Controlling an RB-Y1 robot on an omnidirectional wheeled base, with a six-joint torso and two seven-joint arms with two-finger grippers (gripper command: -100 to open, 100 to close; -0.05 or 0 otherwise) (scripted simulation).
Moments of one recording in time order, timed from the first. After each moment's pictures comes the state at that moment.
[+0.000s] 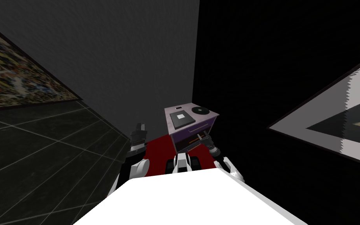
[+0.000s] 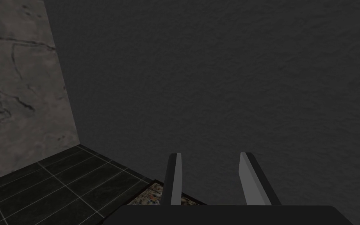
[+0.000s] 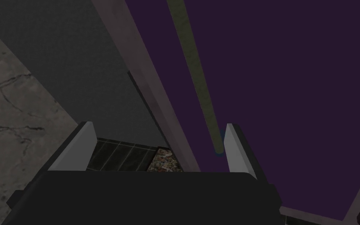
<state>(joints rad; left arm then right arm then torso) 0.52 0.03 0.02 -2.20 0.10 -0.46 -0.13 0.23 -0.16 -0.18 -1.17 0.50 -1.27 2.18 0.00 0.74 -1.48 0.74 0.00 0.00</state>
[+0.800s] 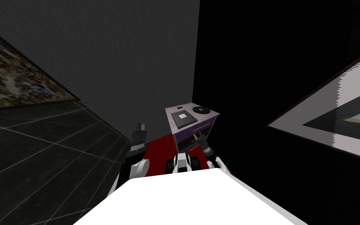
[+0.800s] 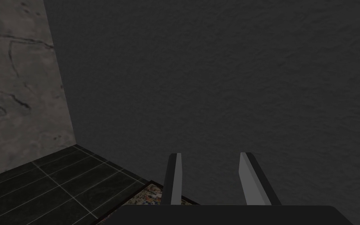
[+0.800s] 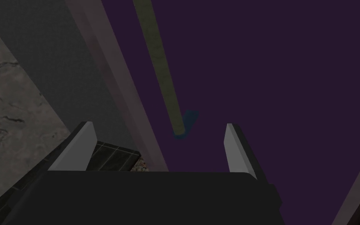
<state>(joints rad) 0.52 0.03 0.02 -2.20 0.10 -0.46 -0.13 0.17 -0.04 -0.19 -1.06 0.55 -1.30 2.38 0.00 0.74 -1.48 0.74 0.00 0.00</state>
